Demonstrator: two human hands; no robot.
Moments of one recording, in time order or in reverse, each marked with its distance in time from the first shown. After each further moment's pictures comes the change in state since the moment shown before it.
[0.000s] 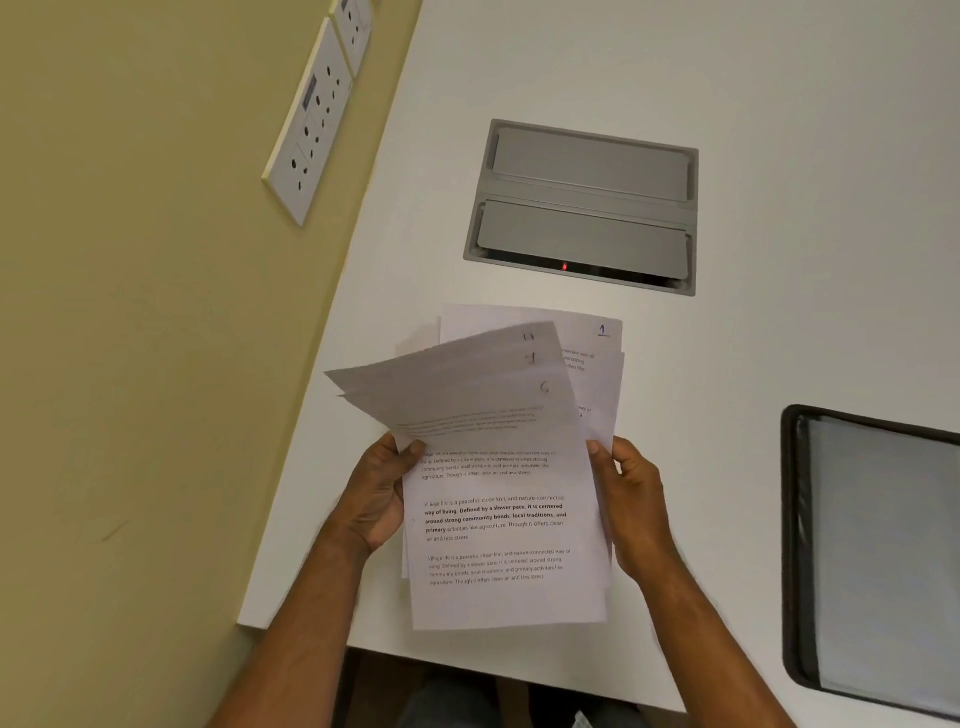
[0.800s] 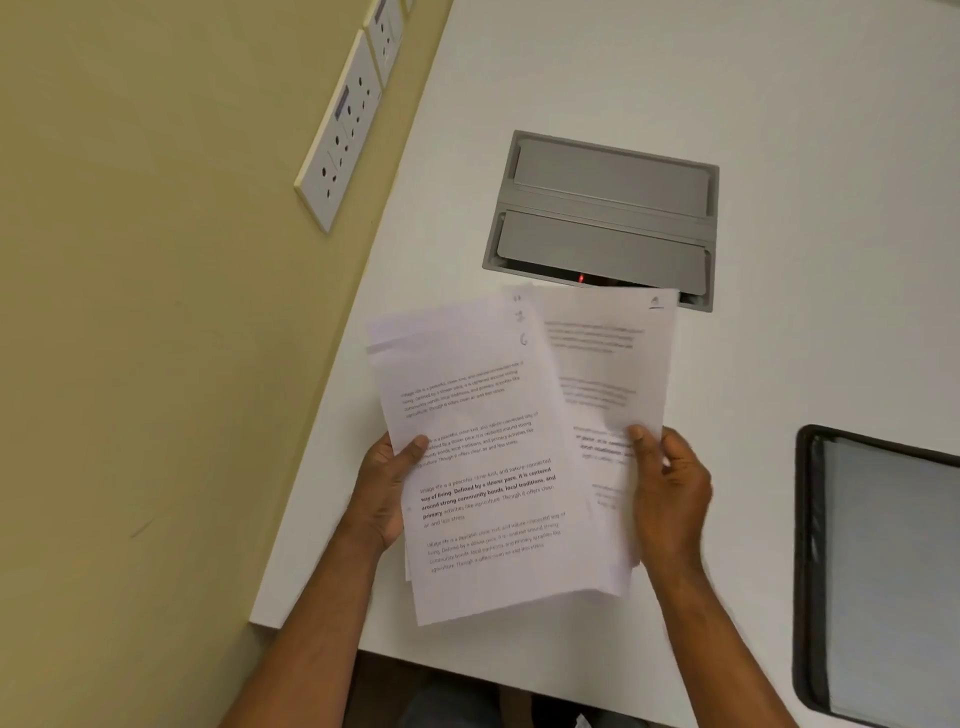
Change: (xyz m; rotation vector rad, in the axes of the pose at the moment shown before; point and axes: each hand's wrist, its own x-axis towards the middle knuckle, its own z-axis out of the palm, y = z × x) left_hand 0.002 0.009 -0.003 0.078 0.135 0.053; right_hand 0.006 -0.027 0.002 -0.063 0.298 -0.180
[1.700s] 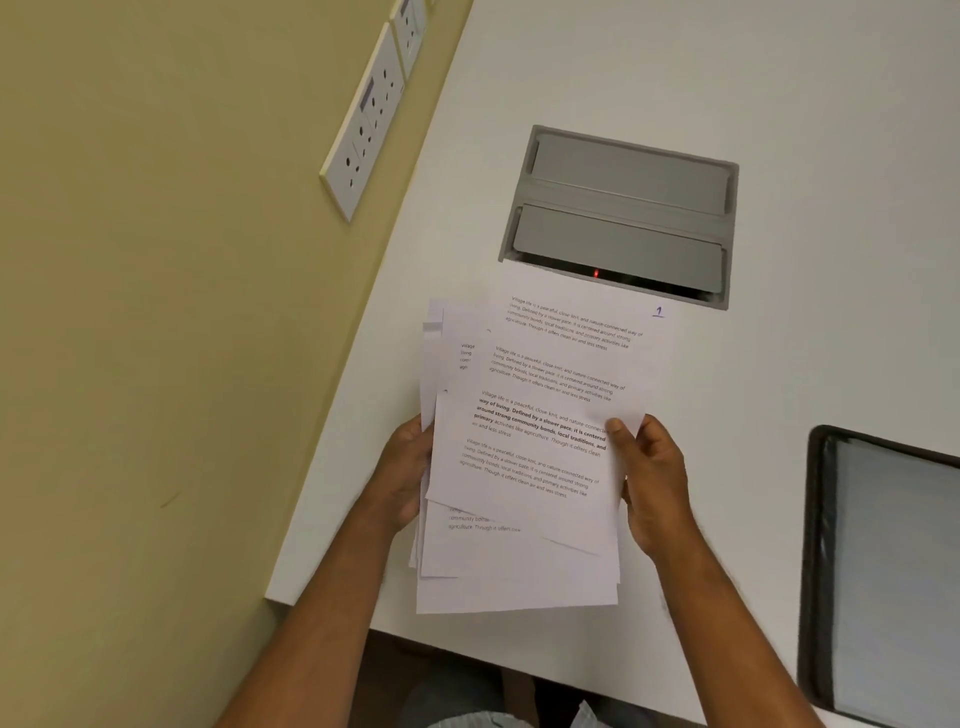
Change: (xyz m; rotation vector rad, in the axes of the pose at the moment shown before) left_hand -0.015 0.018 0.019 0.130 -0.048 -0.071; right_hand 0.013 0.017 0.015 0.260 -0.275 0.240
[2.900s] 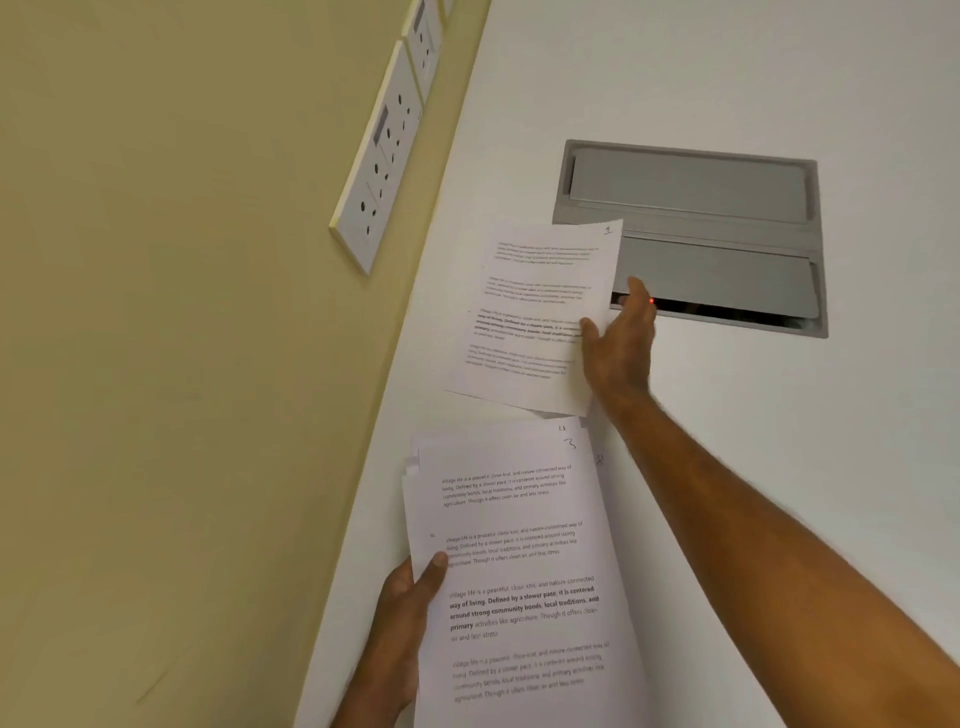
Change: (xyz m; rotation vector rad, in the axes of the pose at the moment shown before) left_hand 0.017 -0.045 -0.082 -0.001 0.239 -0.130; right_hand 0.225 -0.008 0.154 -0.630 0.215 -0.423
